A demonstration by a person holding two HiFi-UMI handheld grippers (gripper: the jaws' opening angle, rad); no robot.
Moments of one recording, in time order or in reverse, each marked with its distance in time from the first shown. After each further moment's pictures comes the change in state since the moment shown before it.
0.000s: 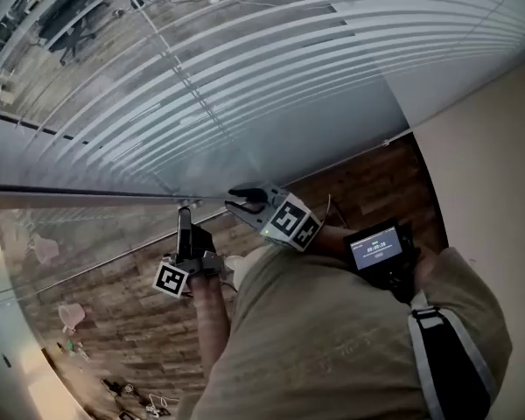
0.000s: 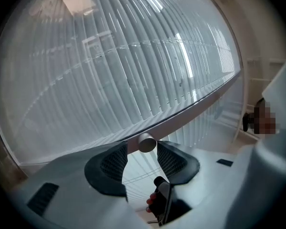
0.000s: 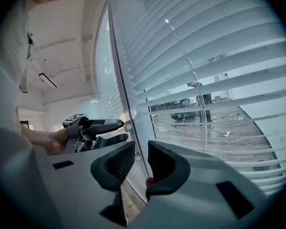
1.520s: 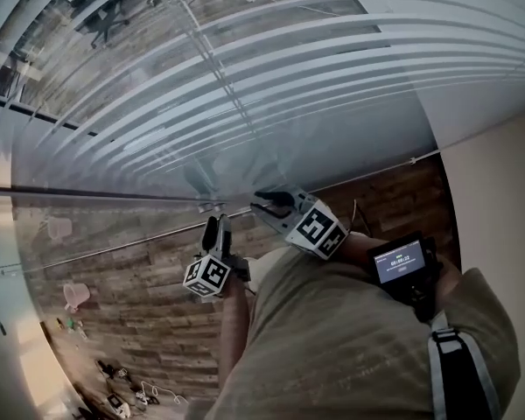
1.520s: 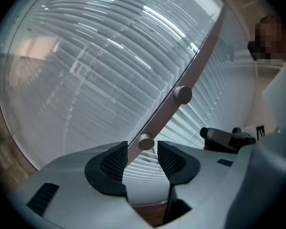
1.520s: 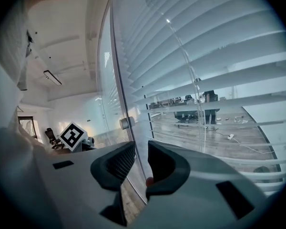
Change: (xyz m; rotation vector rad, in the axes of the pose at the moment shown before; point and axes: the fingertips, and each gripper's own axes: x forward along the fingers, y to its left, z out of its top) left arm -0.048 0.093 -0.051 0.450 0.158 0.363; right arm -0.004 0.011 -0.017 -0.042 0.022 0.038
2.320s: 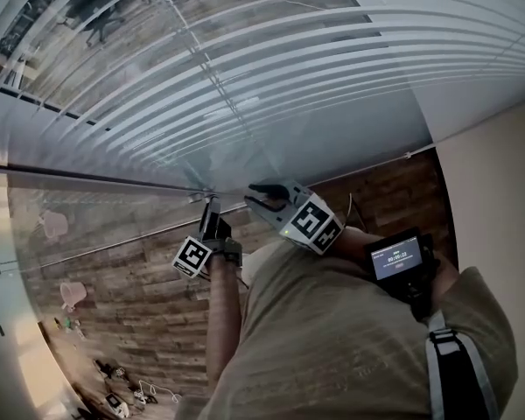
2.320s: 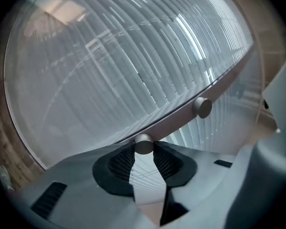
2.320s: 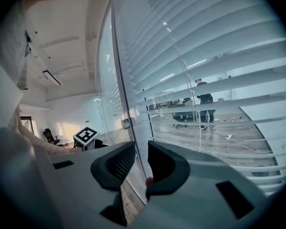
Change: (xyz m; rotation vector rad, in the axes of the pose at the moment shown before) left arm 0.037 0.002 0.005 -0.358 -0.017 -0.153; right arm 0.000 -0.005 0.000 0.002 -0.014 -0.015
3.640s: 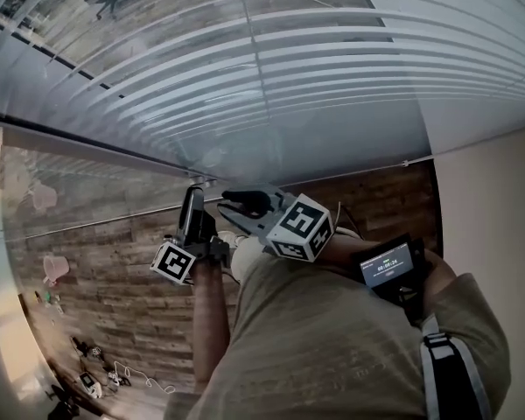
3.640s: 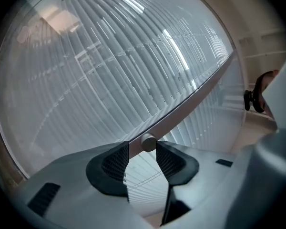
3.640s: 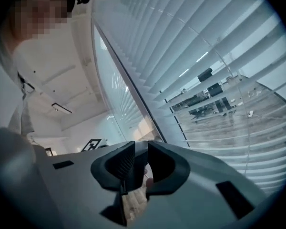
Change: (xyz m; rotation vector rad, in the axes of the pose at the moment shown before) left arm -0.034 -0.094 0.044 0.074 -0.149 -0.112; right arm 0.007 0.054 0.048 0.245 -0.094 0.207
